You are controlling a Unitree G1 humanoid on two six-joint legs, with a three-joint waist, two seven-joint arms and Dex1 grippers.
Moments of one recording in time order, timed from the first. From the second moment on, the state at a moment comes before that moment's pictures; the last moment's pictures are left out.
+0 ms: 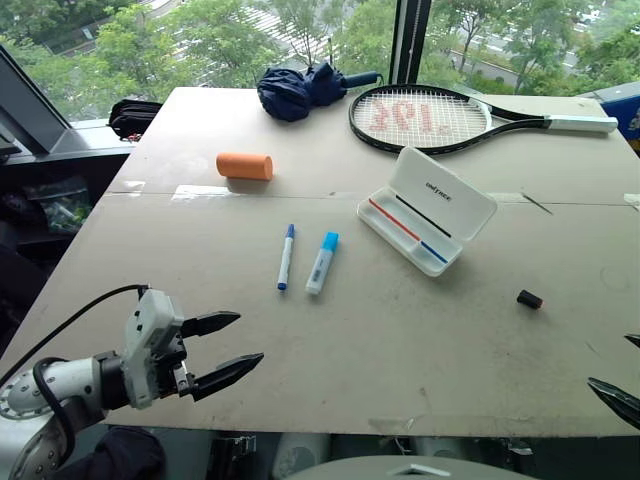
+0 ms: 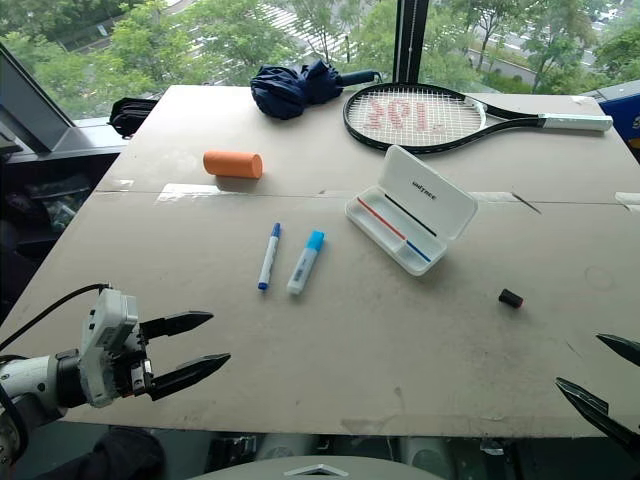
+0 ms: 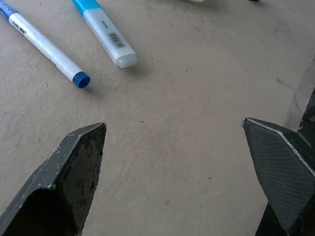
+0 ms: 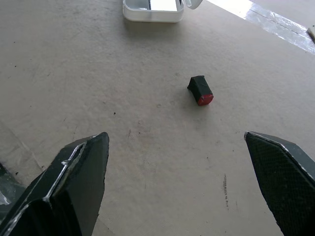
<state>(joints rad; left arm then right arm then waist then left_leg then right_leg) 0.49 0.82 0.51 -0.57 -0.71 0.57 -1.05 0.78 -0.65 -0.83 -0.39 0.56 0.10 1.17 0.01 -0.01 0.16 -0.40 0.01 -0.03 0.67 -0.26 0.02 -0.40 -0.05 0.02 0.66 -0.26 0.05</state>
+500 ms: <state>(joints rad) -0.67 0.73 -0.20 0.04 -0.40 0.47 -1.21 0.71 -0.55 -0.65 -0.73 0.65 0.19 0.95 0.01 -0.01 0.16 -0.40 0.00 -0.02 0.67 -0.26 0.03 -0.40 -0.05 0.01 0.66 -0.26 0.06</state>
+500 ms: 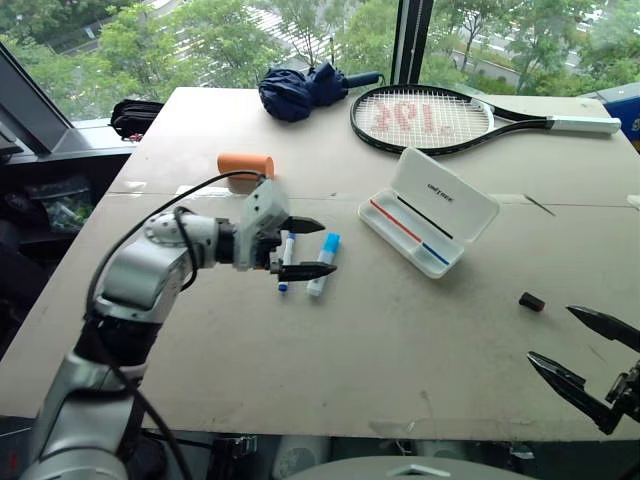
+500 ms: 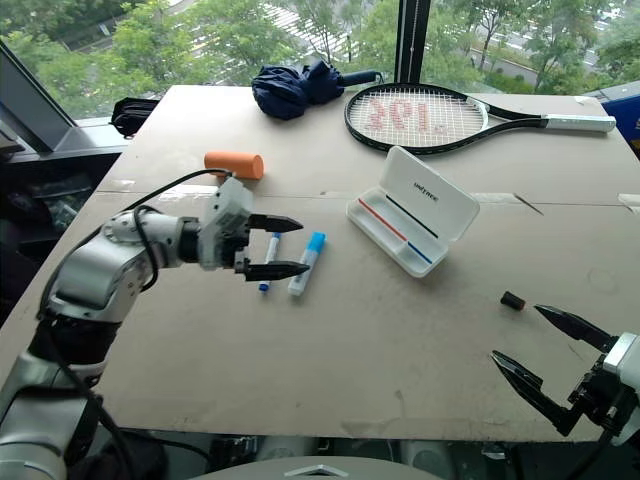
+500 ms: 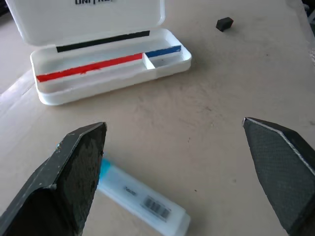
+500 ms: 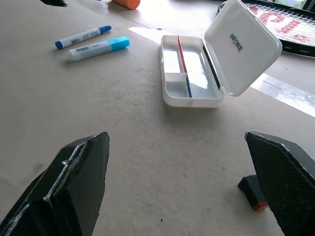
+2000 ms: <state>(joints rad) -1.38 0.16 -0.44 1.37 0.44 -0.31 -1.20 0.93 -0.35 -0.43 -0.86 0.48 -0.01 0.79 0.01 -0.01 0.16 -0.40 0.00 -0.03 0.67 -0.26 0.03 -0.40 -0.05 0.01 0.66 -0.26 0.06</state>
